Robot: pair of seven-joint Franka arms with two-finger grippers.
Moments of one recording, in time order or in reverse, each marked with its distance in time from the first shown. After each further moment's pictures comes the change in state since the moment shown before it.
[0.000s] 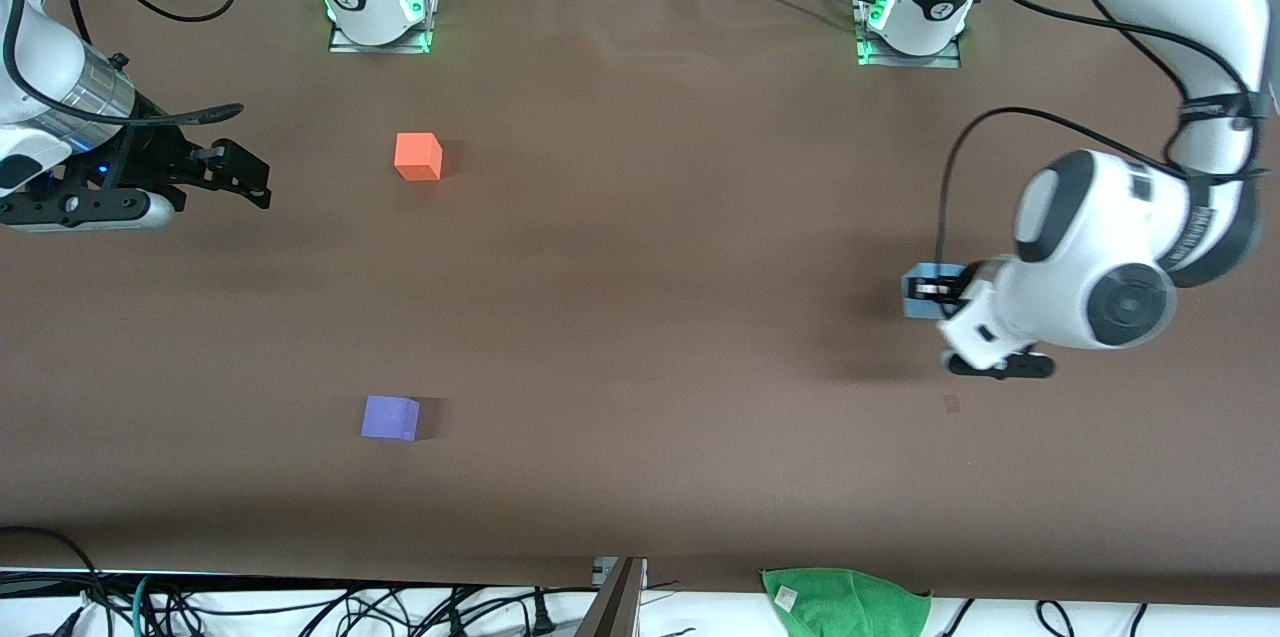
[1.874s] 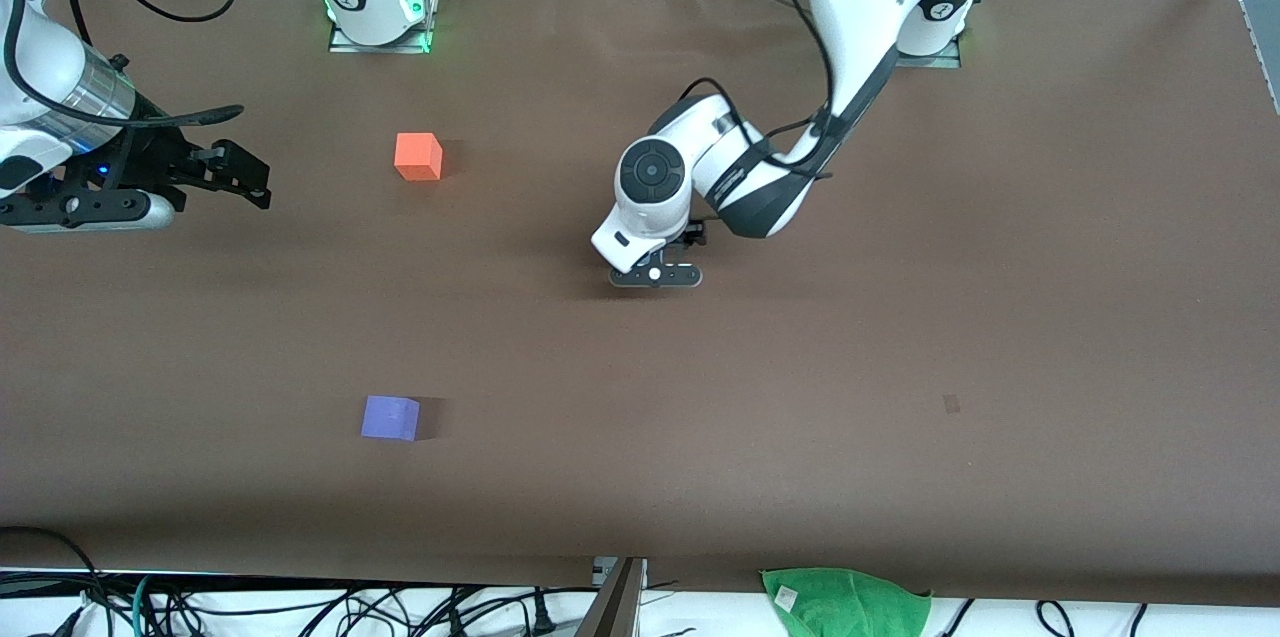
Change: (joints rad) left arm -0.523 0.182 0.002 0.065 0.063 0.274 -0.514; right arm 0.000 0.005 0.000 -0.001 -0.001 0.005 0.000
